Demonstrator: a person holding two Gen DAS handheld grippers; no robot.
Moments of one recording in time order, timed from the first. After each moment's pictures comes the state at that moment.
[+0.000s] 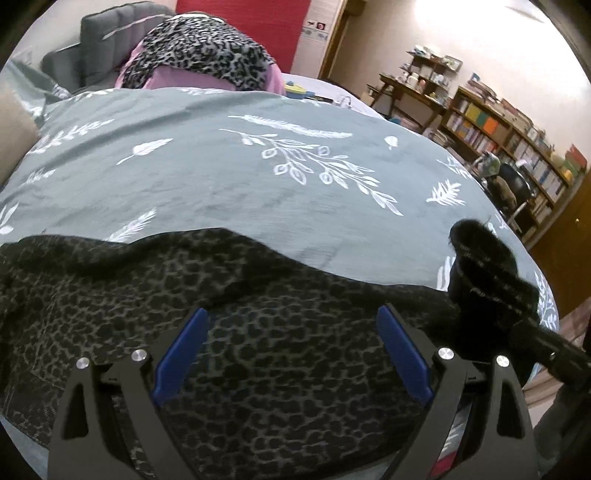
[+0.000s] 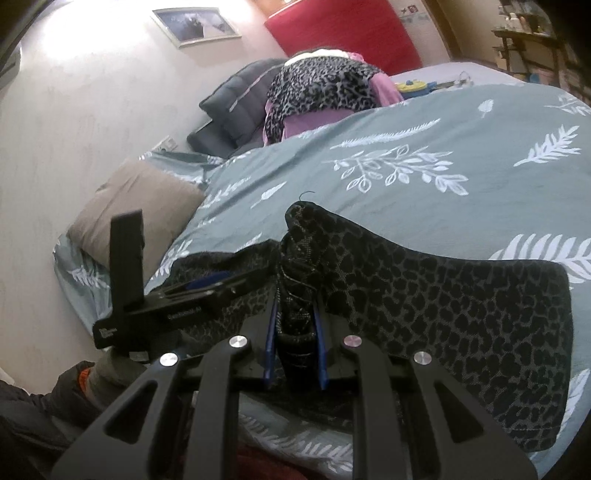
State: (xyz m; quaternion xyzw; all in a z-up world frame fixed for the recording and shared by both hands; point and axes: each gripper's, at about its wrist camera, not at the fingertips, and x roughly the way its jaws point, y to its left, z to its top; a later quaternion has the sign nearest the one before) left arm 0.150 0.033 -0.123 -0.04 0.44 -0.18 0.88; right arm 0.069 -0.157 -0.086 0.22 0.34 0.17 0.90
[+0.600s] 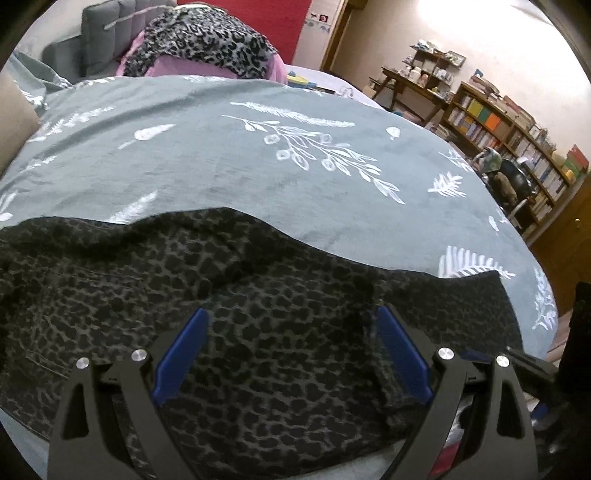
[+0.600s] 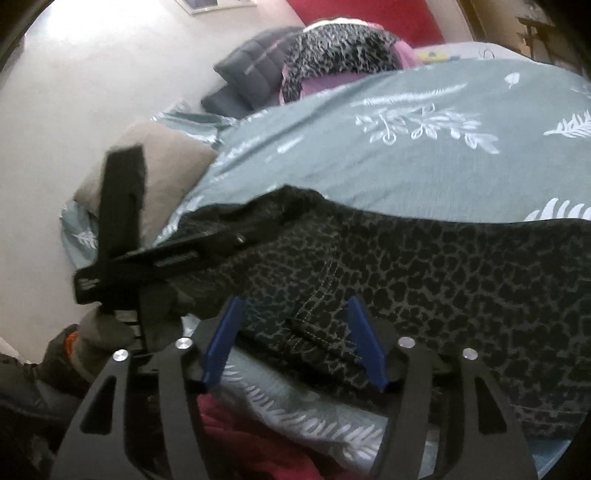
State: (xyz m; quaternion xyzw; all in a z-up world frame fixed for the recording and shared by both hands) left arm 0.141 0.026 -0.130 -0.05 0.46 -0.18 0.87; right arm 0.064 -0.135 -0.122 0.21 0.38 0.21 0.88
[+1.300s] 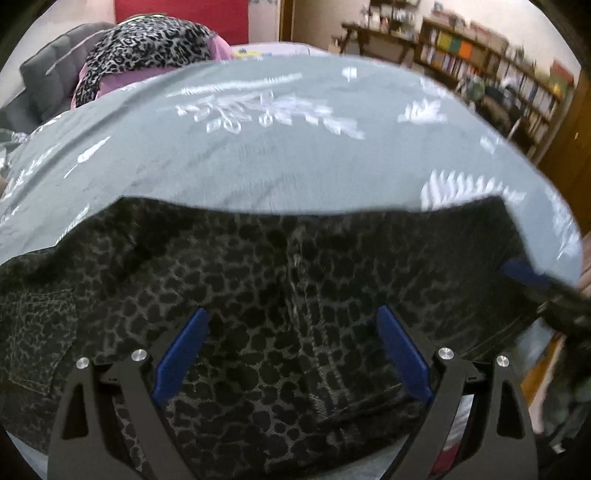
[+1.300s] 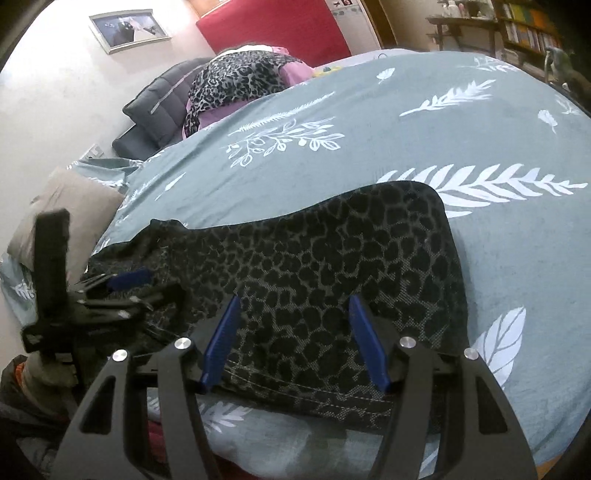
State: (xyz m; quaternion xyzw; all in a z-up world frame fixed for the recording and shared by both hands) left arm 0.131 -0.066 -0.170 0.10 0.48 -0.20 0.85; right arm 0.036 -0.242 -0.159 0.23 0.38 0.03 0.90
